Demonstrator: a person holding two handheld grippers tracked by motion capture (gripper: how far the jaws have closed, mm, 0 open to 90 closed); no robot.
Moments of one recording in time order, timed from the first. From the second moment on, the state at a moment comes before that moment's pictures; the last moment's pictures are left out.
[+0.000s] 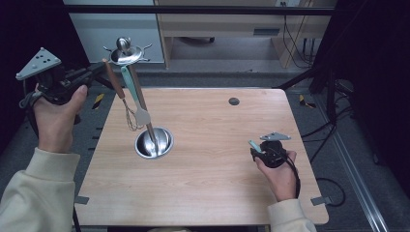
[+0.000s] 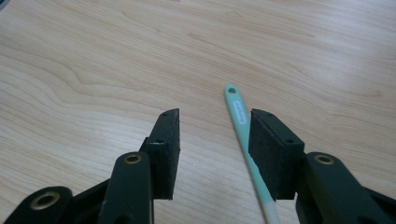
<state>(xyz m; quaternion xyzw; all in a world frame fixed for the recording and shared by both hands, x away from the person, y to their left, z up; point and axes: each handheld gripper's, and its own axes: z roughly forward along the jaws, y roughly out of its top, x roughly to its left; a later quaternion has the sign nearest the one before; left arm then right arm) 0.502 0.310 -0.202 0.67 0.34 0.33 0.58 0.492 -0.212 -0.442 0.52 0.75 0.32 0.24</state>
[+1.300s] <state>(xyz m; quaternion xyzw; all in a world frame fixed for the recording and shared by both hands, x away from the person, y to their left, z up) 0.518 0.324 -0.203 0.66 0.35 0.33 0.58 0.517 -0.253 -0.459 0.54 0.76 0.26 0.23</state>
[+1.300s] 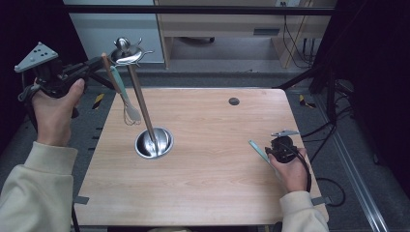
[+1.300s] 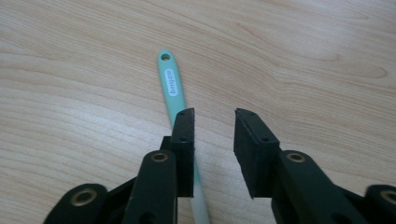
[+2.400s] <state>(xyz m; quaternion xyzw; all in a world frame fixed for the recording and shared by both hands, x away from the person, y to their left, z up) 0.501 0.356 -0.317 0.66 0.43 0.31 0.53 0.545 -0.249 -0.476 0.53 0.79 0.24 0.21</state>
